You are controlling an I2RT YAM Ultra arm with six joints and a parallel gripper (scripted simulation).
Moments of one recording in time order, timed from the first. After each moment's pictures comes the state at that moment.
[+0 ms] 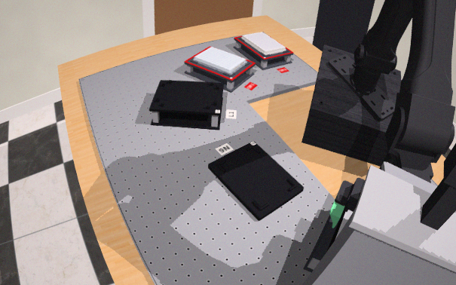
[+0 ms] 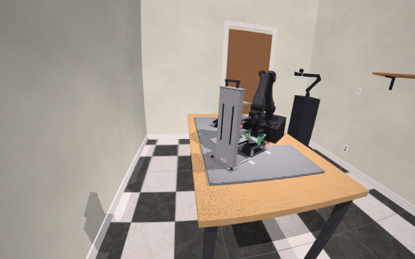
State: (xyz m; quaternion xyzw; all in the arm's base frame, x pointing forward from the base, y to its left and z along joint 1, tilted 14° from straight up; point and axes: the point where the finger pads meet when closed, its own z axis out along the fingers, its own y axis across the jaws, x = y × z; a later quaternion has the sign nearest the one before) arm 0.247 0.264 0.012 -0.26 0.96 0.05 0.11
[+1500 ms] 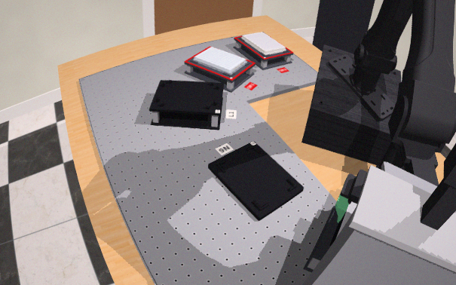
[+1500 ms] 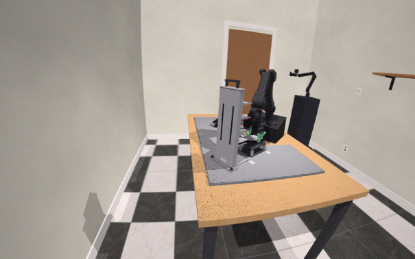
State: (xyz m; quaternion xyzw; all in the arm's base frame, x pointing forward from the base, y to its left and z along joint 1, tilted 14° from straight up) arm 0.242 0.258 0.025 -0.27 0.96 0.05 0.11
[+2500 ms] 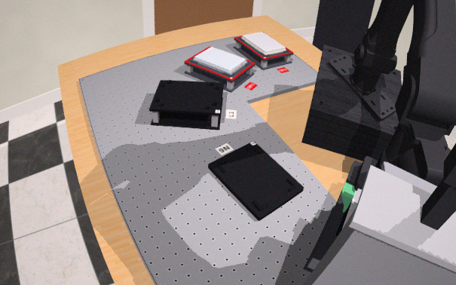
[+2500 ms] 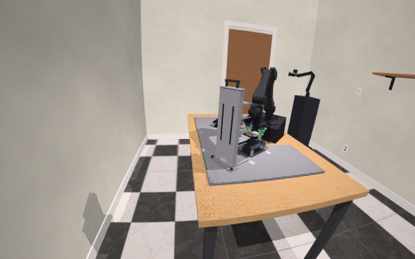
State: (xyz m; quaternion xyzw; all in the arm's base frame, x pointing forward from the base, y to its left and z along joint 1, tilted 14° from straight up) arm 0.234 0.252 0.051 -0.26 0.96 0.05 0.11
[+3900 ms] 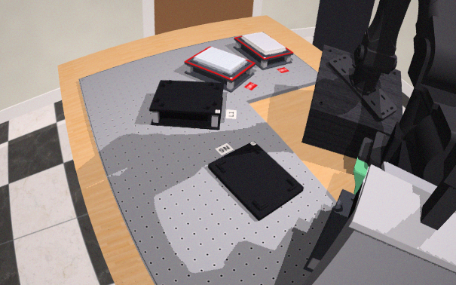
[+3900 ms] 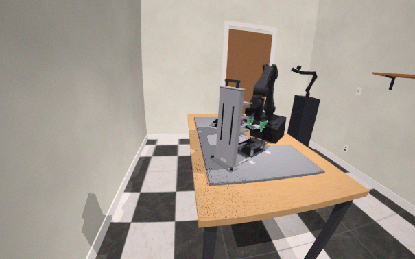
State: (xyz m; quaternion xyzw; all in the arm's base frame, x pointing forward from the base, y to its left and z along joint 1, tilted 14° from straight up) arm 0.224 0.245 0.100 -0.27 0.96 0.05 0.11
